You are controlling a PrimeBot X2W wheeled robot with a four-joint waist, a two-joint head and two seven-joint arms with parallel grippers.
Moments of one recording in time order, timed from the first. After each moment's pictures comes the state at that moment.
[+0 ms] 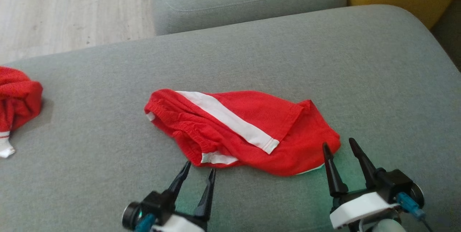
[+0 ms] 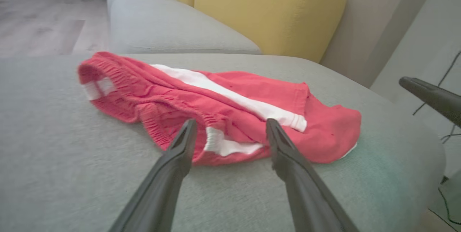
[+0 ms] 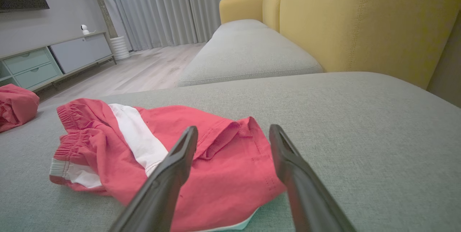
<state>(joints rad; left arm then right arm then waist) -0.03 0.06 -0.46 0.36 -0.30 -0.06 -0.21 0.03 -0.05 0.14 0.29 0.12 0.12 -0.25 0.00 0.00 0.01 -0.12</state>
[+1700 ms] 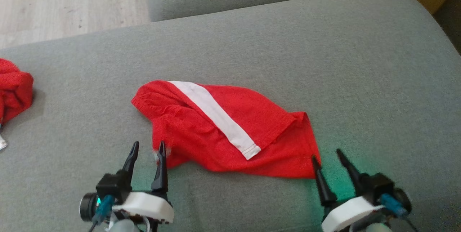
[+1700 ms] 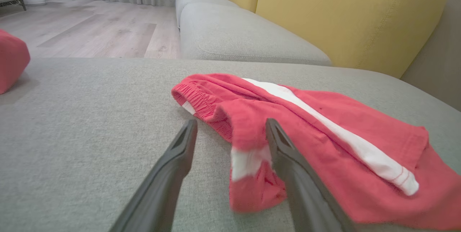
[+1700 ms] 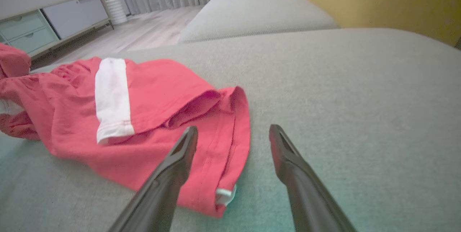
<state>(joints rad) -0.13 0.11 -0.31 0.46 -0.37 0.03 -0.25 0.00 -0.05 0.18 0.40 0.11 0.12 -0.25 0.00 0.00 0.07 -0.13</state>
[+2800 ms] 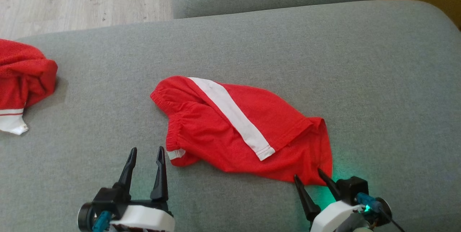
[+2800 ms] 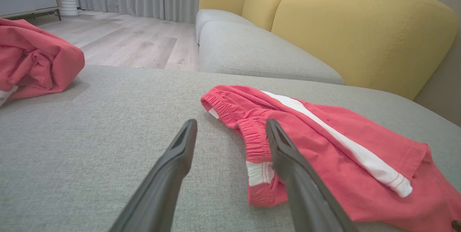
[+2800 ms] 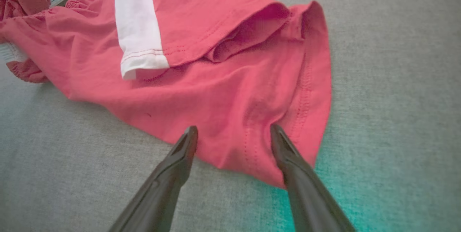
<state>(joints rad) -0.01 0.09 -0.26 0.29 -0.31 0.03 -0.25 -0.06 -0.05 0.29 0.59 0.17 0.12 -0.15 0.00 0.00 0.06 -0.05</state>
